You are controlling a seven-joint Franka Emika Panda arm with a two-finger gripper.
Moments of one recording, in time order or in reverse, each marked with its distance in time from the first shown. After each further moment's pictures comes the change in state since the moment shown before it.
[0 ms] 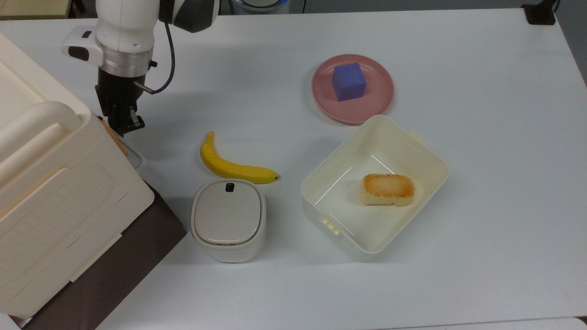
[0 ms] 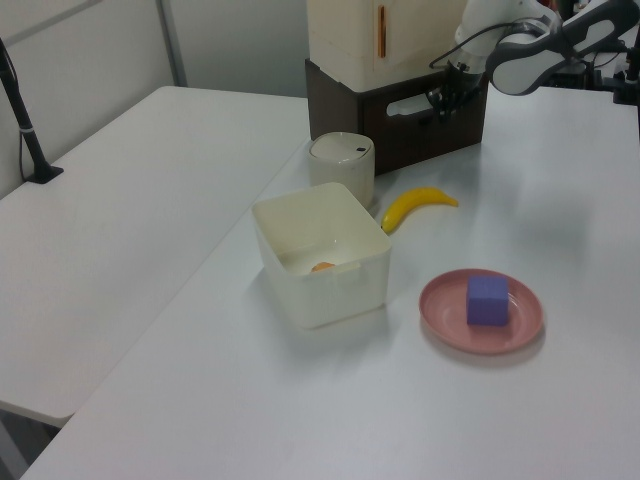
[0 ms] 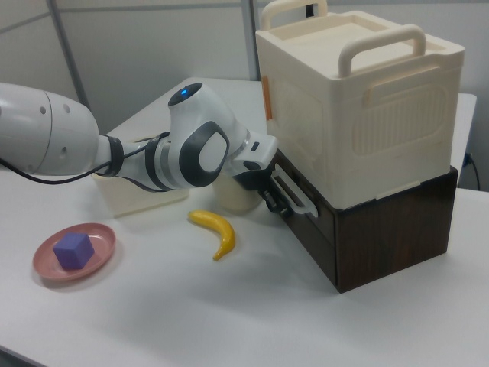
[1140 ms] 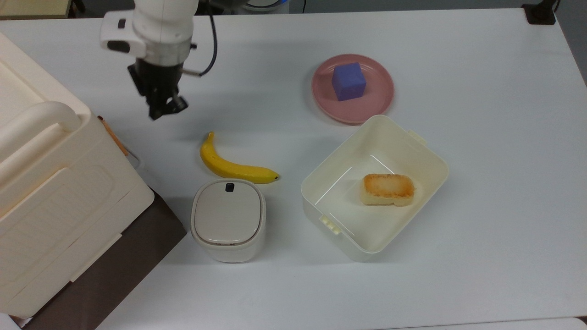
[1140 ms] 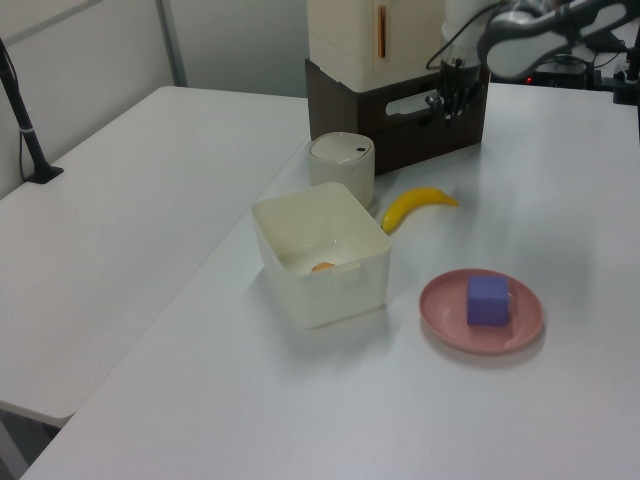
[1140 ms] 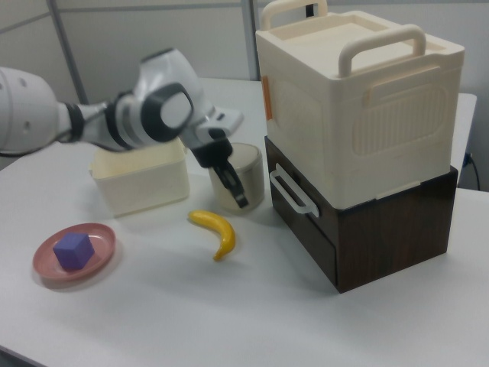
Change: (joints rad) arm 0.086 -0.089 0.063 0.058 0.051 -0.392 -0.135
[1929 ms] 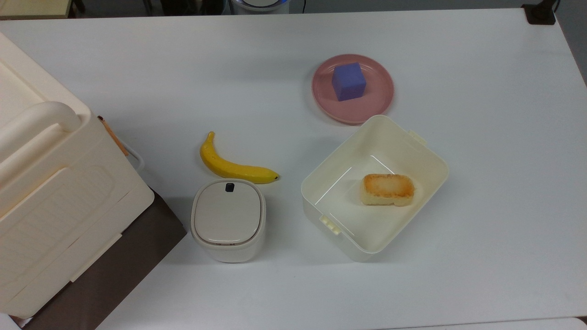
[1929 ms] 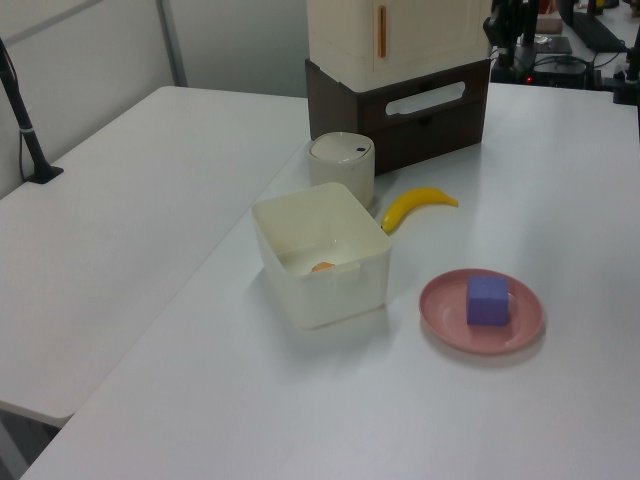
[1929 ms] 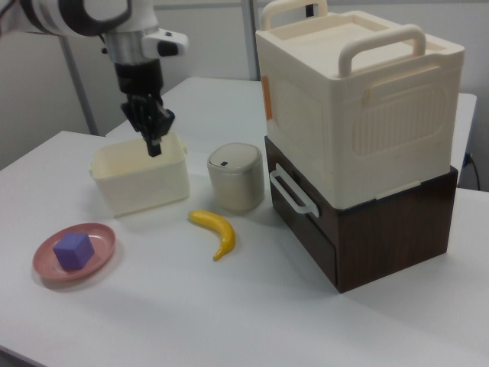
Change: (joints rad) arm 0.017 -0.189 0.036 0.272 0.321 -0.704 -0.582
